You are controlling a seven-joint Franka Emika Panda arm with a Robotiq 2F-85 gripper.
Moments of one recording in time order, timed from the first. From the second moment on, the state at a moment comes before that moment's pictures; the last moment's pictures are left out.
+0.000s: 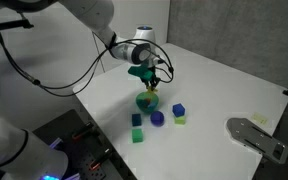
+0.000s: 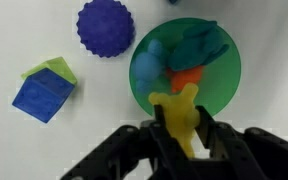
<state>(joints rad) 0.07 0.47 -0.02 -2.07 -0.11 2.55 -0.04</state>
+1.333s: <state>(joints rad) -0.27 0.44 -0.04 -2.17 0.15 2.54 -0.18</state>
